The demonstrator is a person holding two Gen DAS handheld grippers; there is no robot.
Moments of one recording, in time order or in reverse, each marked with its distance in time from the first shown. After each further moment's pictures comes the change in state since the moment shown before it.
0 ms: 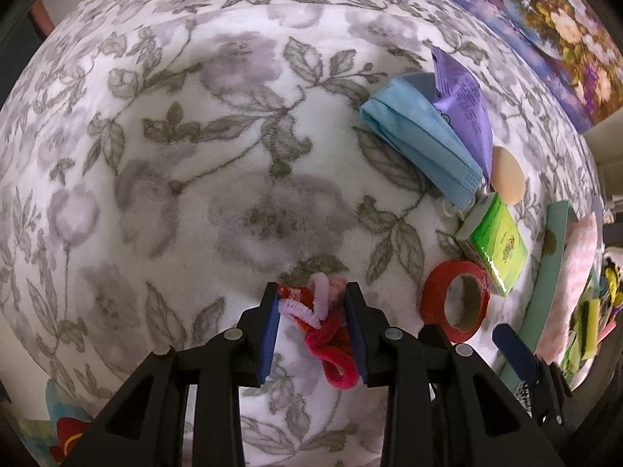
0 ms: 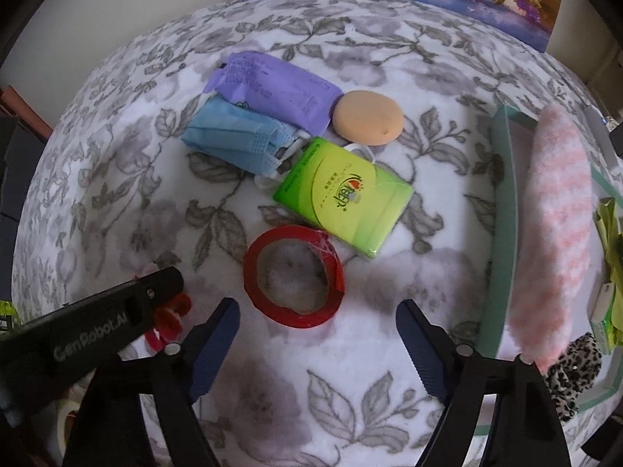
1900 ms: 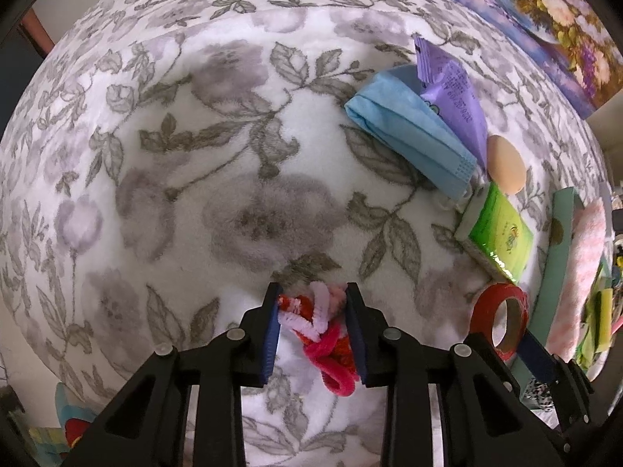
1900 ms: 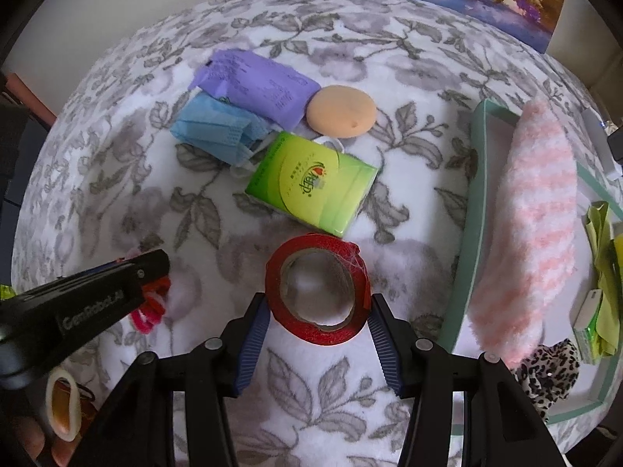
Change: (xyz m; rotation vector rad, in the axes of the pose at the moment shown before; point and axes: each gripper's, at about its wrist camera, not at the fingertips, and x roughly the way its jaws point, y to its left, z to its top) left arm -0.005 -0.038 -0.012 0.036 -0.022 0.046; right arm -0.012 -0.025 -0.008 -0.036 0.020 0.007
